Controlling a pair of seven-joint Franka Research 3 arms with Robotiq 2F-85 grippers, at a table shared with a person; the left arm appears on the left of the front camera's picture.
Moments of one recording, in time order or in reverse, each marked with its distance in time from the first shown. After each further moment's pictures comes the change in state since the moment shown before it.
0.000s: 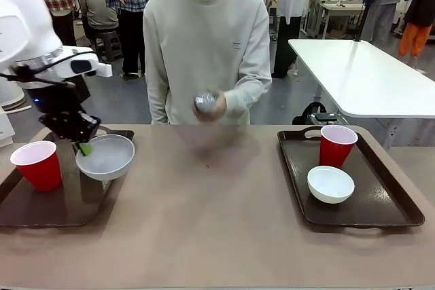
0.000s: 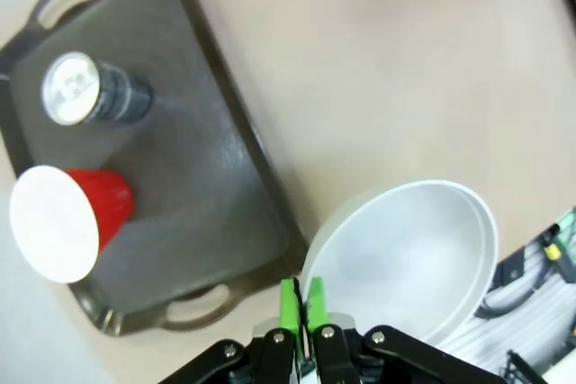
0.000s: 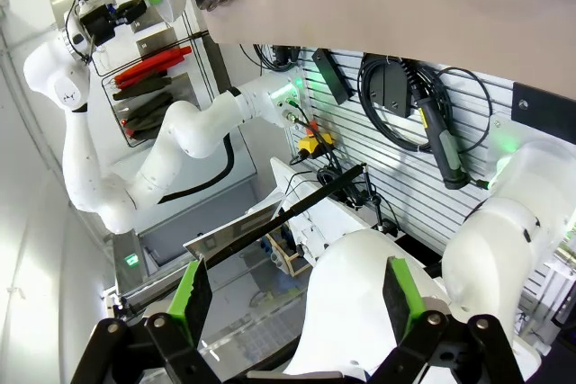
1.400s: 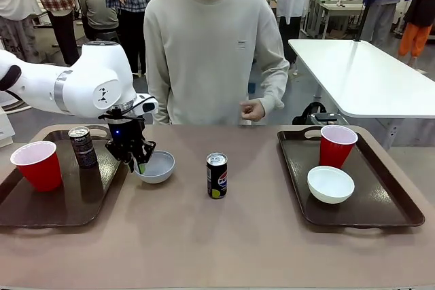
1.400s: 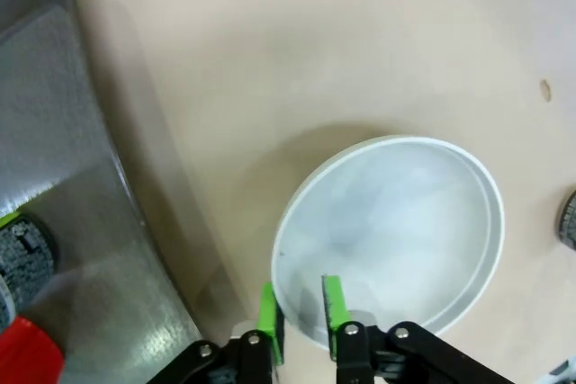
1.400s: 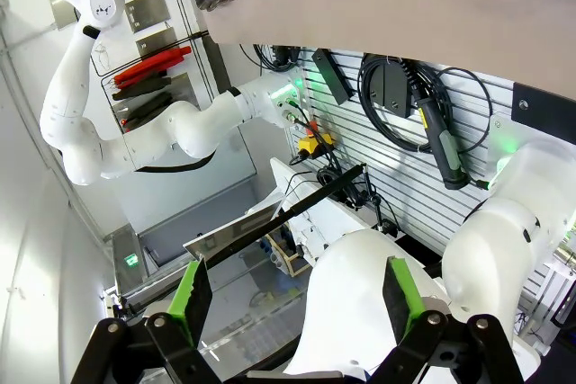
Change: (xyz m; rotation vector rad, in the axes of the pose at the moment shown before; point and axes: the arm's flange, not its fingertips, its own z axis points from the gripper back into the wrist) left arm 0.127 -0.018 -0.172 0.001 0.115 0.117; right arm 0.000 0.000 0.000 -0.001 -0.001 0.001
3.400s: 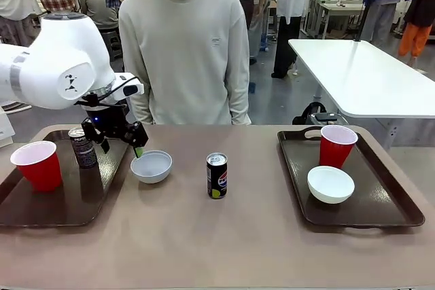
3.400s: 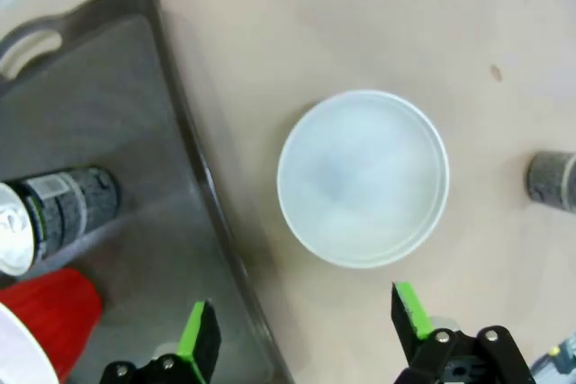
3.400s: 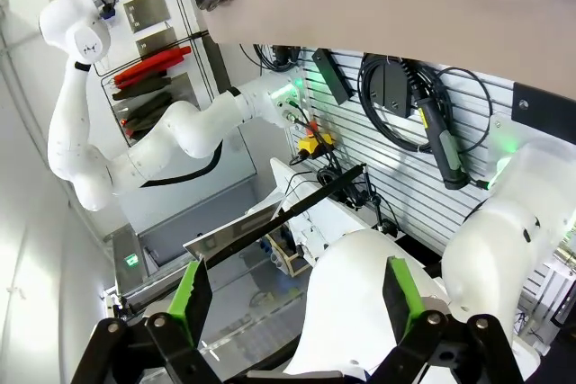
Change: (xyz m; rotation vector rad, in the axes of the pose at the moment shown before) left arm -0.046 0.005 0.068 0.029 -0.144 -0.012; right arm 0.000 0.000 0.000 0.000 0.000 0.000
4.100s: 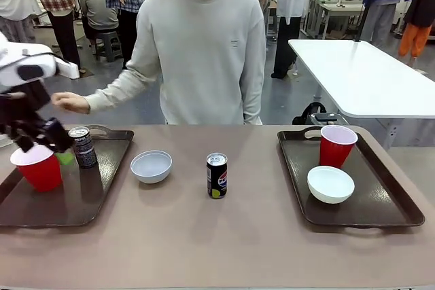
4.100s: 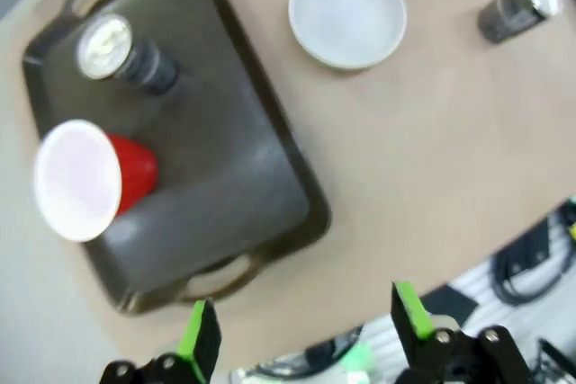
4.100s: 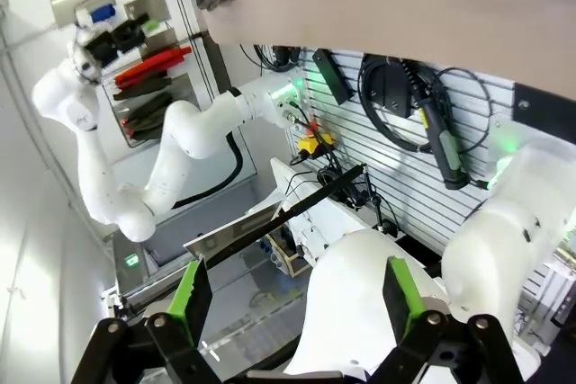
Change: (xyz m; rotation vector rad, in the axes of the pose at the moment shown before) left arm -0.130 0.034 0.110 0.020 -0.034 -0.148; right arm 0.000 0.000 0.000 0.001 -0.001 0.000
